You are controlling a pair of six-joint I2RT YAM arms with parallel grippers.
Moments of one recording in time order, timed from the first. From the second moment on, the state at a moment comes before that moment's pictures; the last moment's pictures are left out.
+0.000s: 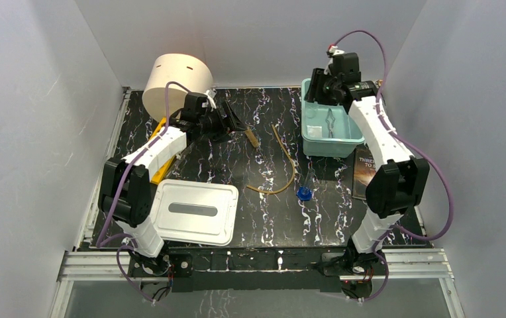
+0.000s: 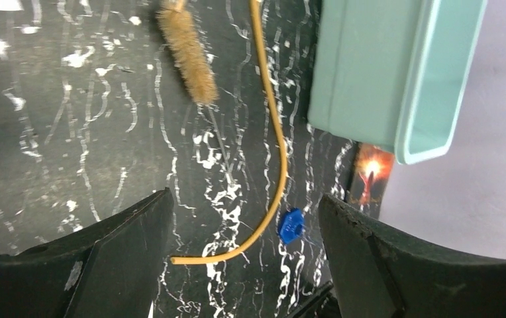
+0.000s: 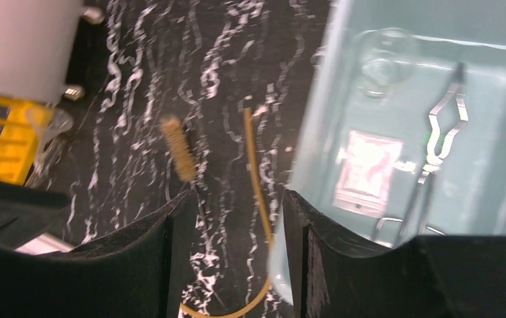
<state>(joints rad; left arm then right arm) -0.36 1.71 1.29 -0.28 0.37 -0.76 0.27 1.74 1.75 -0.64 -0.12 0.28</state>
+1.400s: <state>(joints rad) -0.35 1.57 1.22 -0.43 0.04 -0.81 0.67 2.21 1.76 -0.70 0.05 0.22</state>
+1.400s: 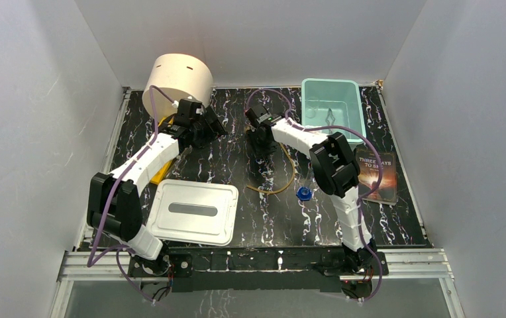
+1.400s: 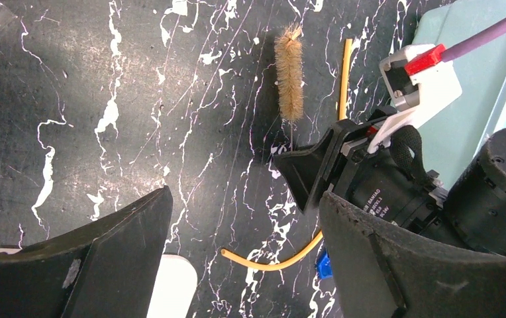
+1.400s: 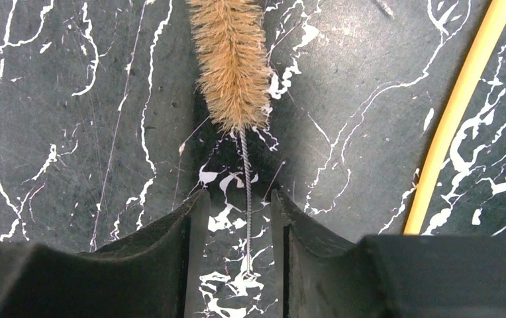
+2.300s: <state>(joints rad) -0.35 1.58 1.24 -0.45 -0.01 -0.77 0.67 2.27 1.85 -0.68 0.12 0.22</state>
